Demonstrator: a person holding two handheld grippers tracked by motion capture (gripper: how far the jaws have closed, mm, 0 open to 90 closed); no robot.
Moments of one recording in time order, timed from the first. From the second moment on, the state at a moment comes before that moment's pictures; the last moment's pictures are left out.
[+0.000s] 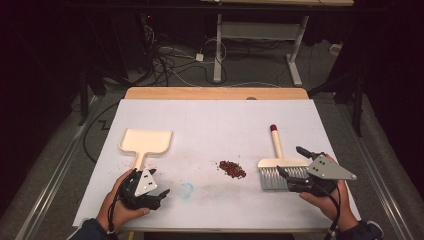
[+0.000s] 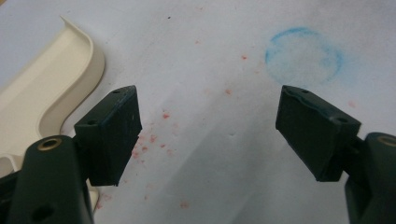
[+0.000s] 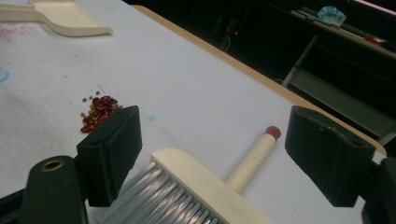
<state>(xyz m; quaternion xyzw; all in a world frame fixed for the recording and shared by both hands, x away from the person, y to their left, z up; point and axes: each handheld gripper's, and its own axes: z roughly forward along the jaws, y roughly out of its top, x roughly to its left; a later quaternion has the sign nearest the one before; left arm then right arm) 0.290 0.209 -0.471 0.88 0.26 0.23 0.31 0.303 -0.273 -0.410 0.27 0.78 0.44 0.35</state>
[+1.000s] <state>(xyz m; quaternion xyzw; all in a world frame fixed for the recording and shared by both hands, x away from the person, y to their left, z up) 0.288 0.206 -0.468 0.88 0.26 0.24 0.32 0.277 -0.276 -0.462 0.26 0.81 0.43 0.31</state>
